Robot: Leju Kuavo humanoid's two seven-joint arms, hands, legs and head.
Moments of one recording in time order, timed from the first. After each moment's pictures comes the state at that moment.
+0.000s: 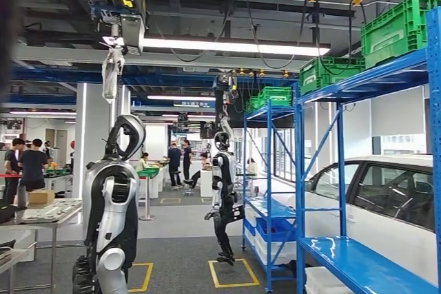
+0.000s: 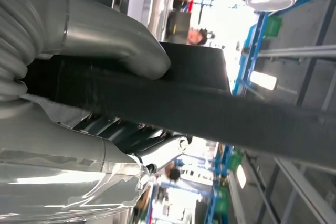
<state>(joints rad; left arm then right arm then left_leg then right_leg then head) -0.08 0.00 1.32 -0.24 -1.17 0.01 -0.33 -0.34 -0.01 0.79 -1.61 -0.18 0.59 -0.54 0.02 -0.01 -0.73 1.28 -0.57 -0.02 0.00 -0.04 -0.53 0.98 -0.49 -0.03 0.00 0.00</state>
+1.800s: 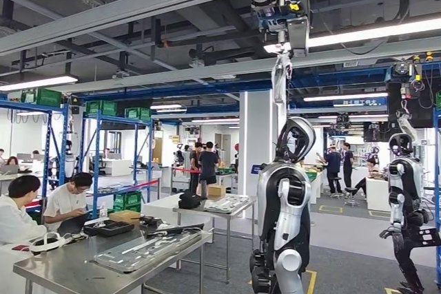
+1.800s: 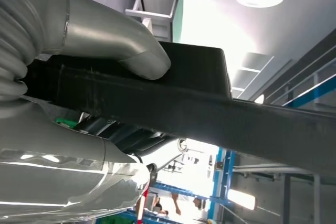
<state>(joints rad) -0.07 0.00 1.32 -0.24 -1.17 0.01 -0.34 -0.31 -0.02 0.75 -1.65 -0.17 0.59 -0.56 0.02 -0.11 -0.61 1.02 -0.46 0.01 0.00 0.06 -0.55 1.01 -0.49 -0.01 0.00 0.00</state>
